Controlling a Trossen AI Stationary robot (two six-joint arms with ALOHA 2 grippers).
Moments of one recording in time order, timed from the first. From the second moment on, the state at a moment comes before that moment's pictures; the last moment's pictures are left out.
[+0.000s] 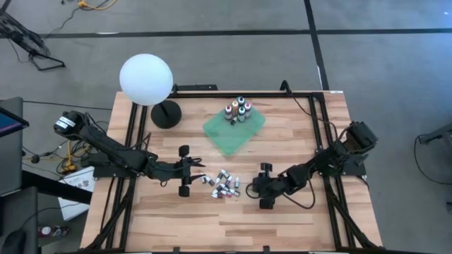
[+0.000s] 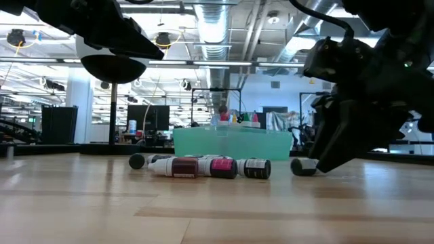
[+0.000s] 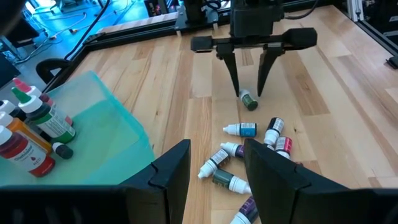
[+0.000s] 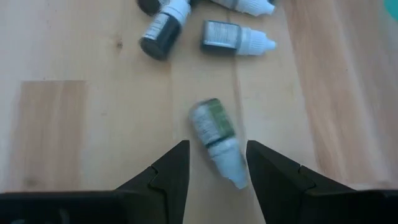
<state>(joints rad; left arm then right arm) -0.42 1.22 0.55 0.23 -0.50 -0.03 0.48 1.71 0.74 -0.06 0.34 0.36</state>
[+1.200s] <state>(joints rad) -0.42 1.22 0.55 0.23 -0.50 -0.03 0.42 1.72 0.75 0.03 0.33 0.21</state>
